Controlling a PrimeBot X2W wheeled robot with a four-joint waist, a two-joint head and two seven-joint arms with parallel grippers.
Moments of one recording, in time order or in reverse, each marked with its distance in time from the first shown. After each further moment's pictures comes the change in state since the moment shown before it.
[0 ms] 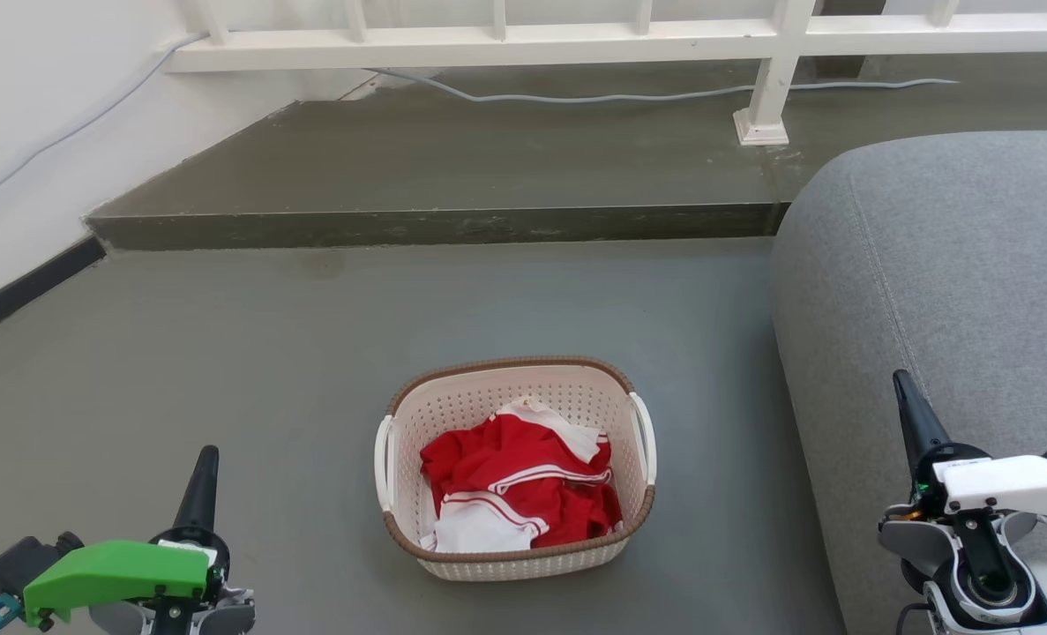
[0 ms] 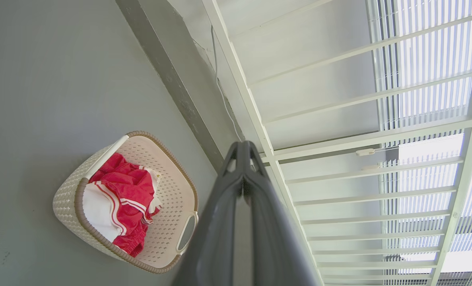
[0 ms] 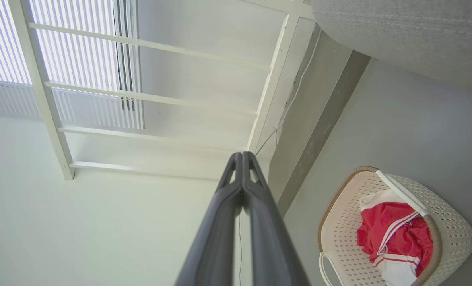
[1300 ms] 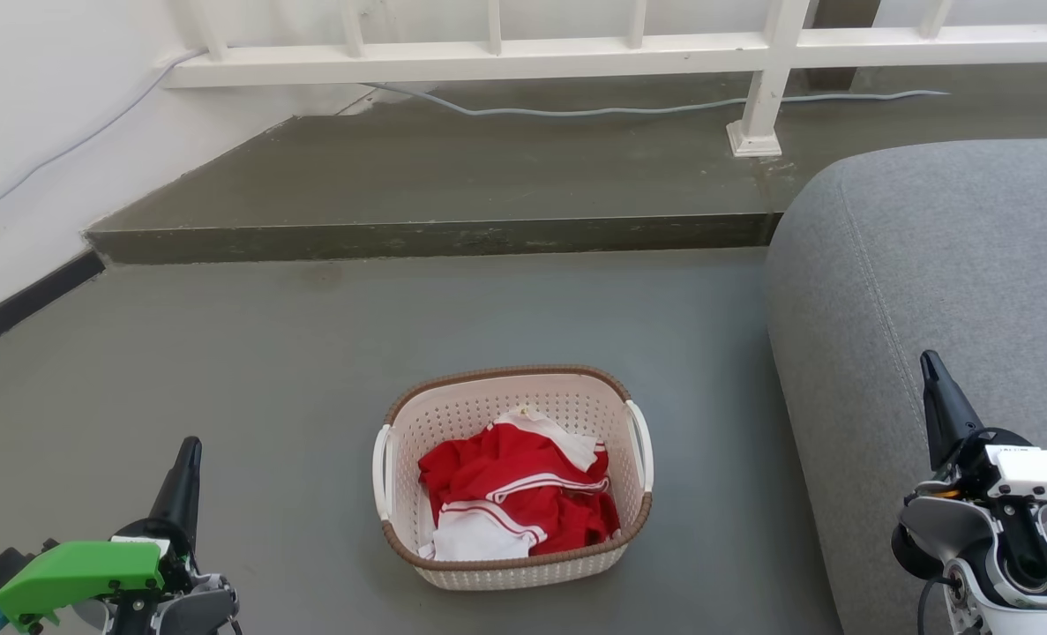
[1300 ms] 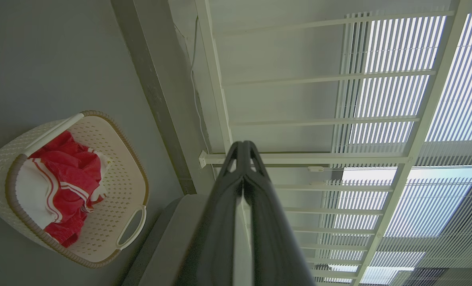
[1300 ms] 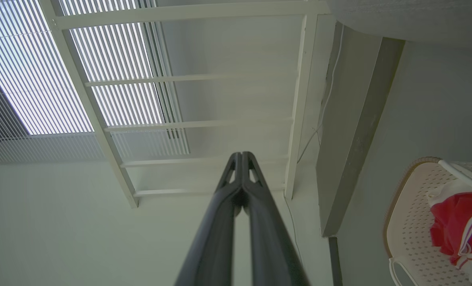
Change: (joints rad) left arm -0.037 0.018 0.033 0.061 -0.291 -0.061 0.060; right arm -0.031 -0.007 -0.061 0.031 0.262 0.058 0.058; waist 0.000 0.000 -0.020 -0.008
